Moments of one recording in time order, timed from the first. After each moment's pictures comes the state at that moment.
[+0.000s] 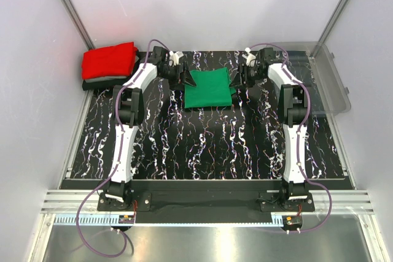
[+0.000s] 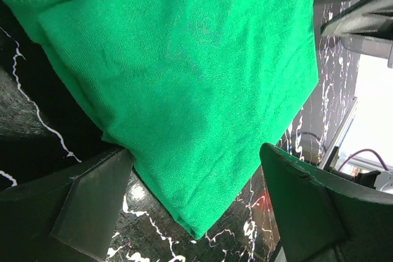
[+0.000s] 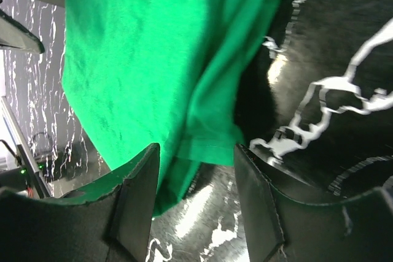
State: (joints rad) left arm -0.19 2.58 2.25 -0.72 0.84 -0.24; right arm 0.07 2.48 2.06 -0.61 -0.83 0.03
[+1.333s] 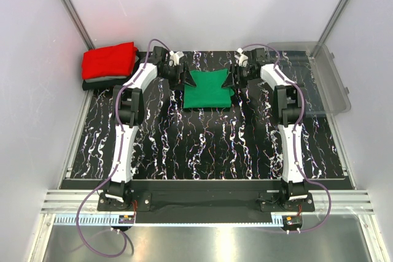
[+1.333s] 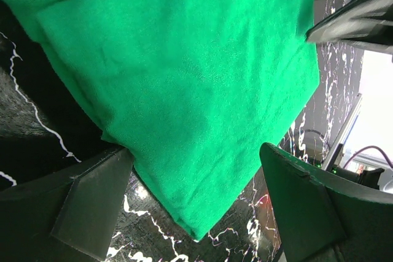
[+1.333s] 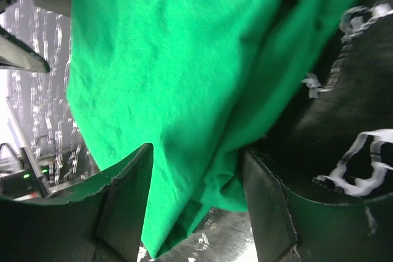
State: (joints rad) left arm -0.19 2.58 2.25 -0.72 0.84 -0.21; right arm 0.13 2.53 2.12 -0.59 -0.82 0.08
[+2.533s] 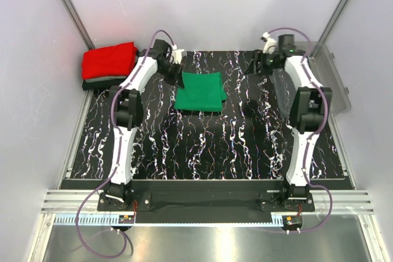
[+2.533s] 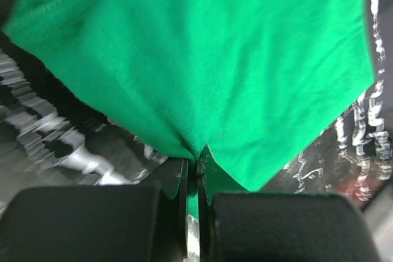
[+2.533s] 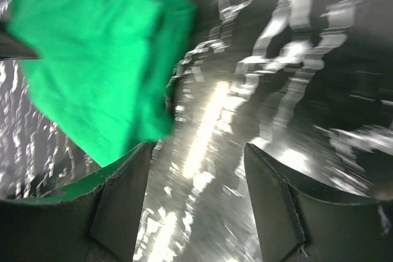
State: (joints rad) left arm -0.23 2.48 2.27 -0.94 0.60 0.05; right arm 0.02 2.27 1.99 -0.65 -0.65 0.00
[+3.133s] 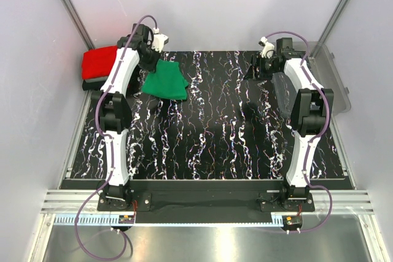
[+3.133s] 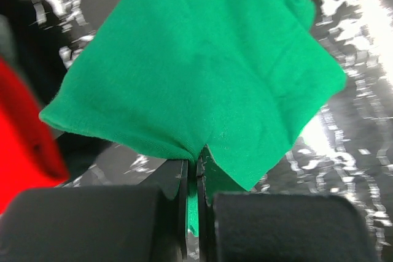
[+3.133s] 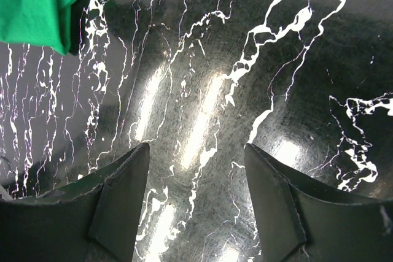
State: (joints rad) left arm -0.14 2.27 2.31 -1.03 0.20 0.36; right arm 0.01 2.17 1.88 -0.67 -0.62 -0.03
